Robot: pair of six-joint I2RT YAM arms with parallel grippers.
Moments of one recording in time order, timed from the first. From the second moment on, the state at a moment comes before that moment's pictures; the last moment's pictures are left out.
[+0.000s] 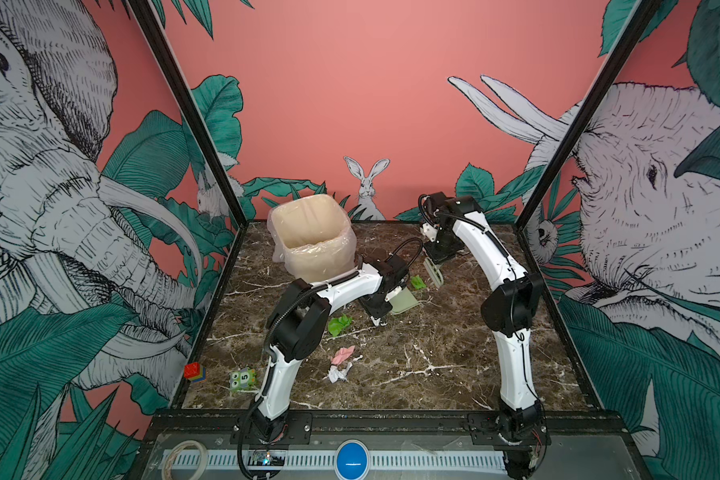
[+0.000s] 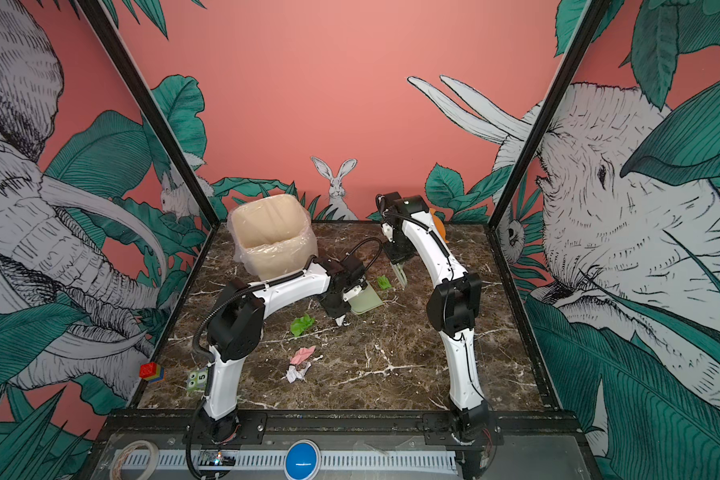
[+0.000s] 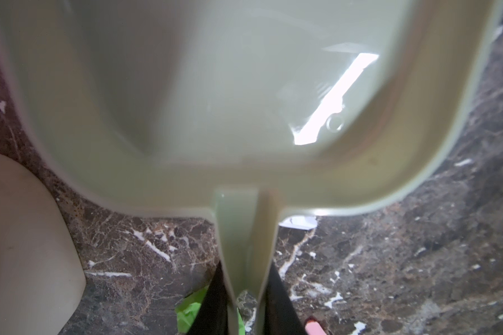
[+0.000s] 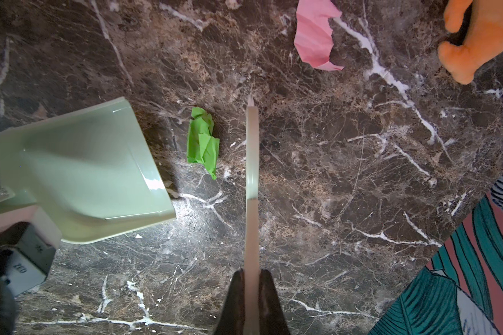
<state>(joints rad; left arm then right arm) -0.80 2.08 1.66 -1.09 -0.16 0.20 0.38 2.23 2.36 -1.56 0.11 -0.10</state>
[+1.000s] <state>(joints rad) -0.74 2.22 1.86 -1.20 -0.08 0.27 0.40 2.27 2.39 -1.57 0.10 -0.11</state>
